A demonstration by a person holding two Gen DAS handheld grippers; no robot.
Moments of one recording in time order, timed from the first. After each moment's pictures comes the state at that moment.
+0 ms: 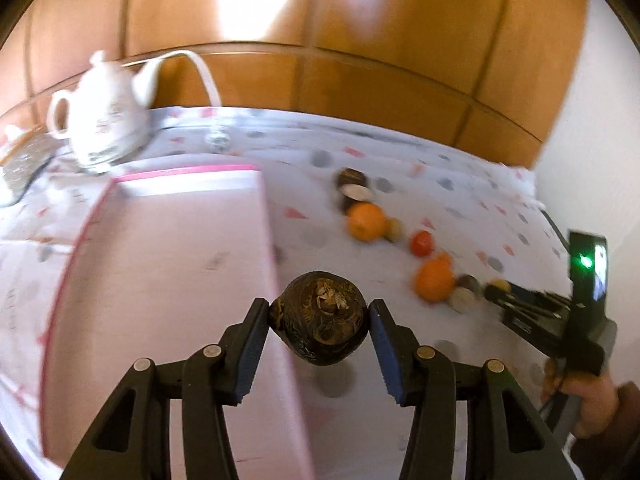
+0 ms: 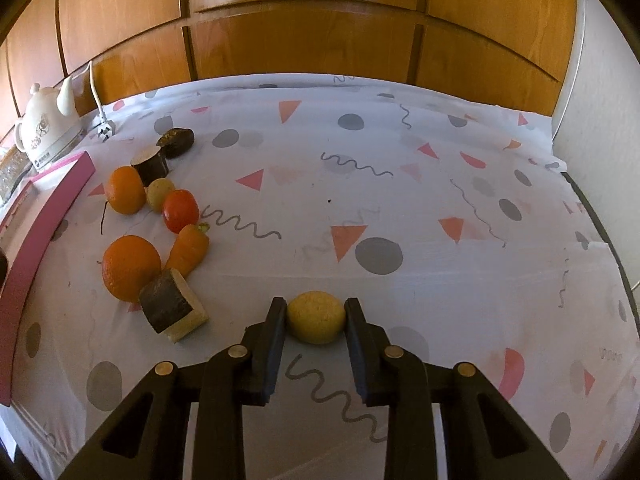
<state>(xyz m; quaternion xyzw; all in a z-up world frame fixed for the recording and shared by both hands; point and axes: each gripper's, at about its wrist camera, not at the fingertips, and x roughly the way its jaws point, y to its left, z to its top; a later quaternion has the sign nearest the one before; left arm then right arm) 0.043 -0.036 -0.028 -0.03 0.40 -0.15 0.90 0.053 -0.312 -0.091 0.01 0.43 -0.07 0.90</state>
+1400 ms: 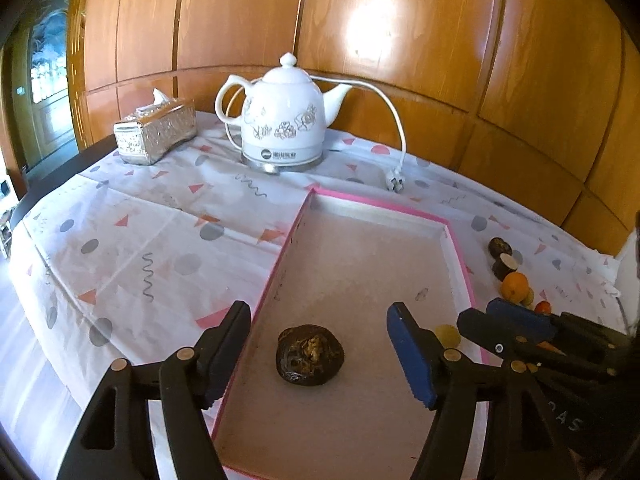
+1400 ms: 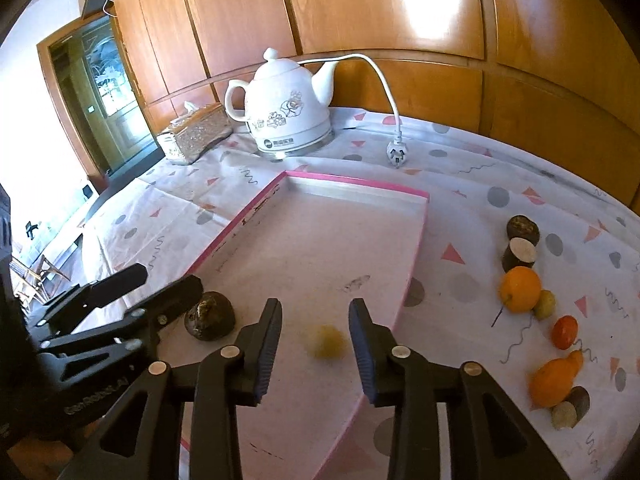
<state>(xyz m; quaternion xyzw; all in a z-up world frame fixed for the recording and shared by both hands) 0.019 0.091 -0.016 -0.09 0.35 0.04 0.93 0.069 -0.061 -0.028 -0.02 0.40 0.23 0.89</state>
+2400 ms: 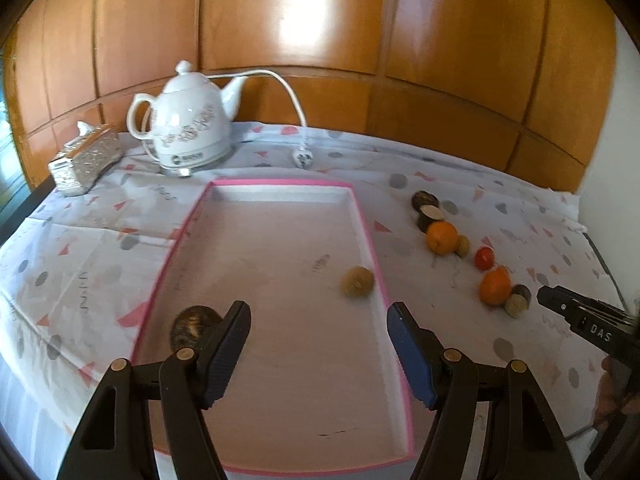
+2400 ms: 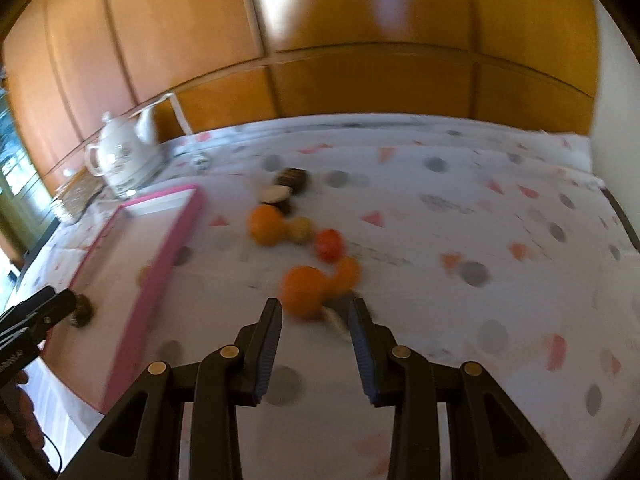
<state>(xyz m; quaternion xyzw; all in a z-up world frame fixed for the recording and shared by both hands) 0.012 0.010 -0.017 -0.02 0.37 -0.06 0.93 0.024 -0.252 -0.040 0.06 0.40 0.02 0.91</state>
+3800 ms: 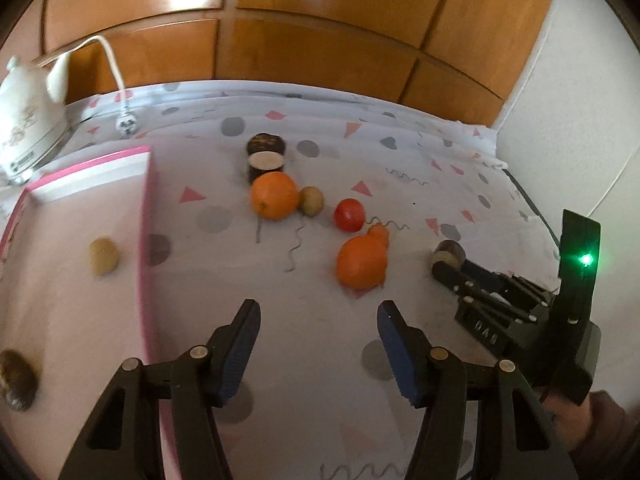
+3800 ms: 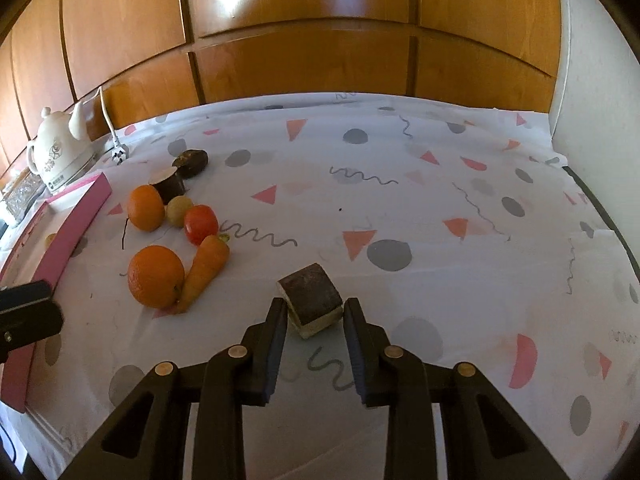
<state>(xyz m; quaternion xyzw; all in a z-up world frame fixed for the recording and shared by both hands) 0.059 -0.117 -0.047 -0.01 0.45 -0.25 0.86 0.038 -0.306 -0.089 0.04 0.40 -0.06 0.92</state>
